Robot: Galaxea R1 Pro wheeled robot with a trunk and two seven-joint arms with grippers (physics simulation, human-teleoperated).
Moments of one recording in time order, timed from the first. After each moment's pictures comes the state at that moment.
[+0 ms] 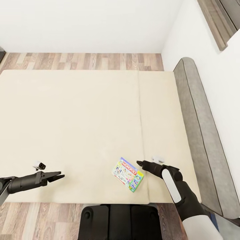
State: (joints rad) left arm -0.54 0.54 0.05 -0.86 0.38 0.85 -1.57; right arm -0.55 0.01 0.06 -1.20 -0.51 0.74 -0.05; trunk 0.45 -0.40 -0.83
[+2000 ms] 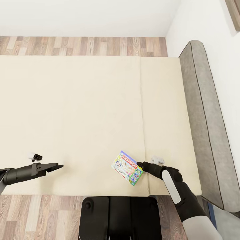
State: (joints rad) left arm -0.54 0.55 0.12 -1.03 0.39 0.91 -1.57; right arm -0.54 0.01 0.06 -1.19 -0.51 0.73 -0.05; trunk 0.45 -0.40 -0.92
